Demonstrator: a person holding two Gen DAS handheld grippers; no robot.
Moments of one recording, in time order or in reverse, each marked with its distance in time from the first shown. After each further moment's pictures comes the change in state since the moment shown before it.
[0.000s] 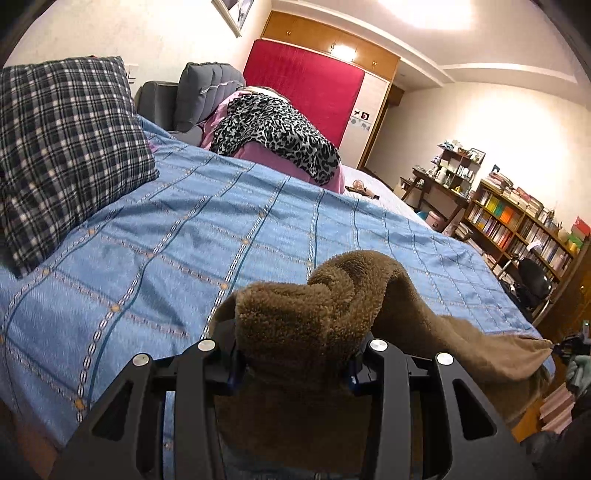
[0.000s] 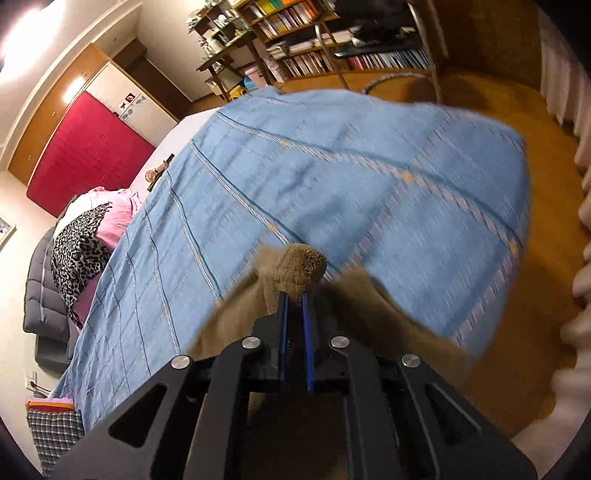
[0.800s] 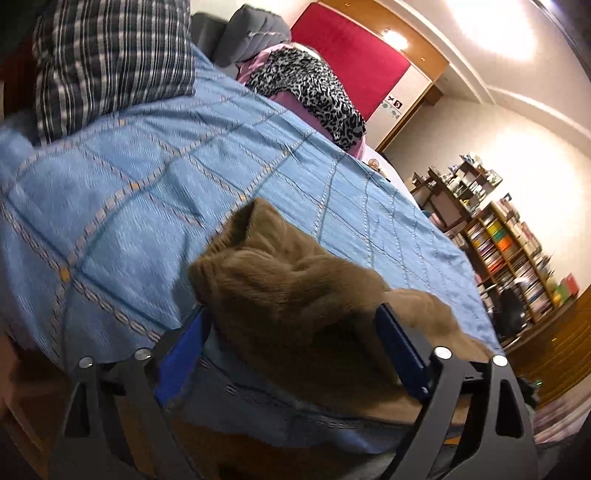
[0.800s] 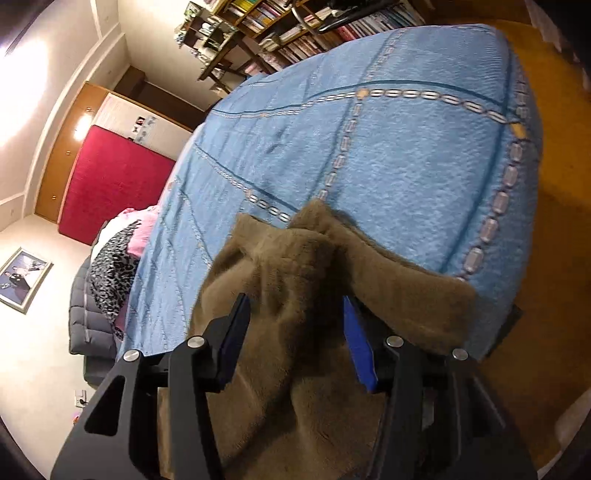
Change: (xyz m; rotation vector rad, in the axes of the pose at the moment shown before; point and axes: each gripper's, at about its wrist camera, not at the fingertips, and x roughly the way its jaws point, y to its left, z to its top) left arm -0.022 0.022 -0.057 -0.292 0.163 -0.053; right arm 0.042 -0.052 -0.028 0.142 0.036 0.203
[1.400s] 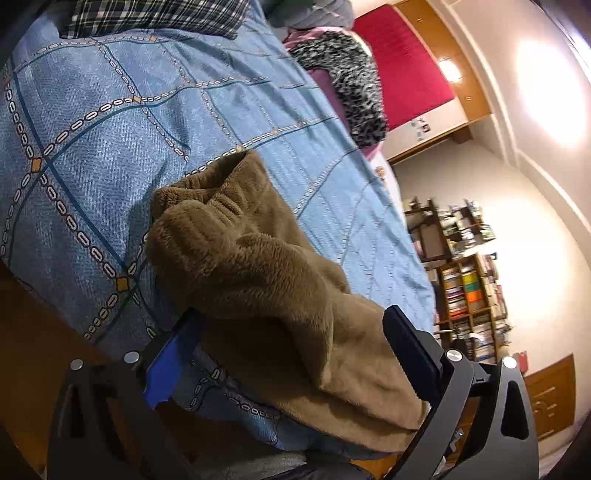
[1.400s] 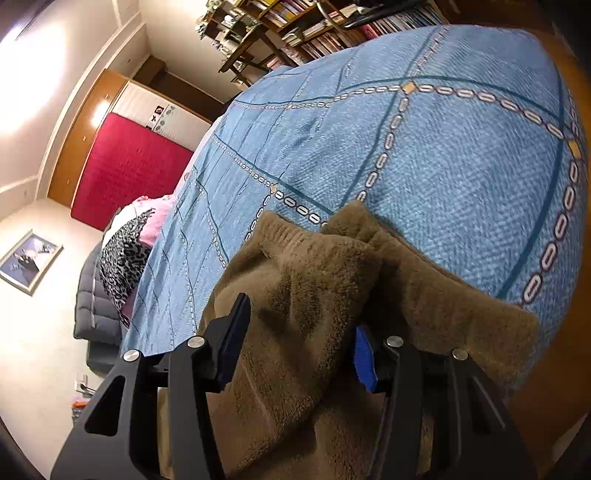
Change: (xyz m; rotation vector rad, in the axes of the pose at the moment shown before) left arm 0.017 -0.015 0.002 -0.344 0.095 -0.069; right arm 0.022 0.016 0.006 -0.082 0.016 0.017
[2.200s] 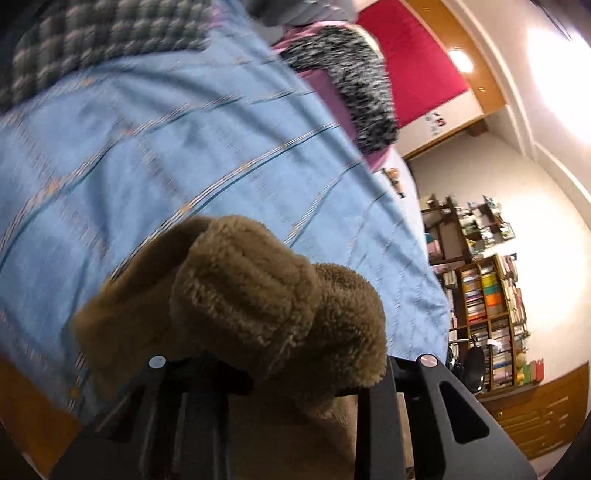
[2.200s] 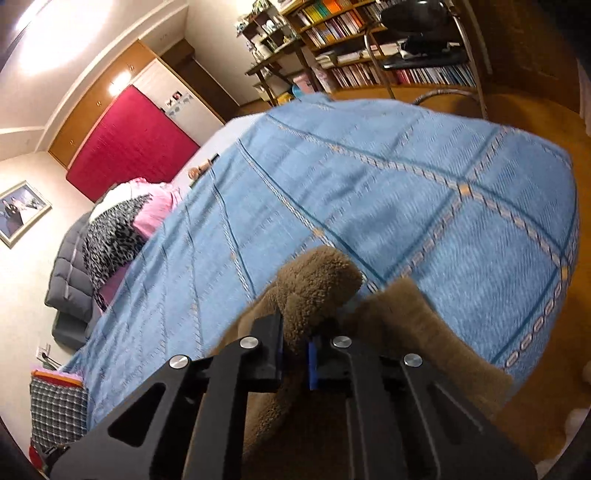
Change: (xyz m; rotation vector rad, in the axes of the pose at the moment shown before) left arm 0.060 -0.080 0.105 0.052 -0.001 0.058; right arm -0.032 0.074 0.029 -0.185 -0.090 -0.060
